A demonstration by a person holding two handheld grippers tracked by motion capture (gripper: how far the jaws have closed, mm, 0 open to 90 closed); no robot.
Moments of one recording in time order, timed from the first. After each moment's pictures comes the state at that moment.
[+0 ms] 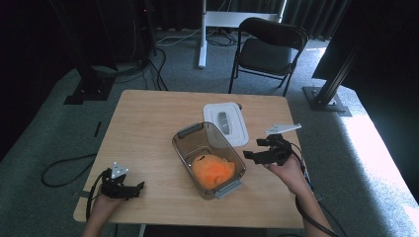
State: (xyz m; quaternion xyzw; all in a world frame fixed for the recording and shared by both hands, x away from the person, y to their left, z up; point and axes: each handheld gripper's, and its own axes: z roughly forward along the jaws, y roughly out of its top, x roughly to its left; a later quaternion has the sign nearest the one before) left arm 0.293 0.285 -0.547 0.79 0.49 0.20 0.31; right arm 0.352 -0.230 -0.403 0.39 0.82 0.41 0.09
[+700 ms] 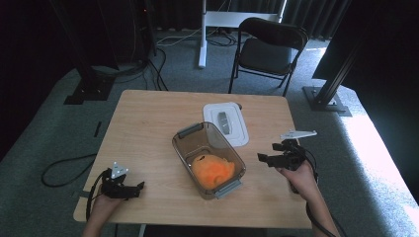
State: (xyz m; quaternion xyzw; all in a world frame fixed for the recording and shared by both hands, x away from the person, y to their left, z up) left arm 0.293 0.285 -0.546 0.79 0.49 0.20 0.31; right arm 0.346 -0.272 -0.422 0.44 0.80 0.40 0.11
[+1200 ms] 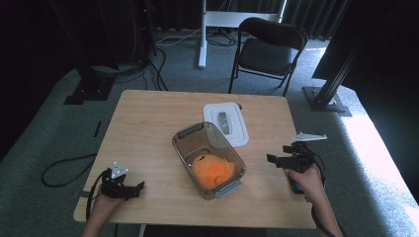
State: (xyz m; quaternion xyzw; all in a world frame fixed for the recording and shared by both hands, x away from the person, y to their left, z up) left arm 0.293 0.285 -0.546 0.79 0.49 0.20 0.31; right arm 0.344 -0.302 -0.436 0.48 0.77 0.39 0.12
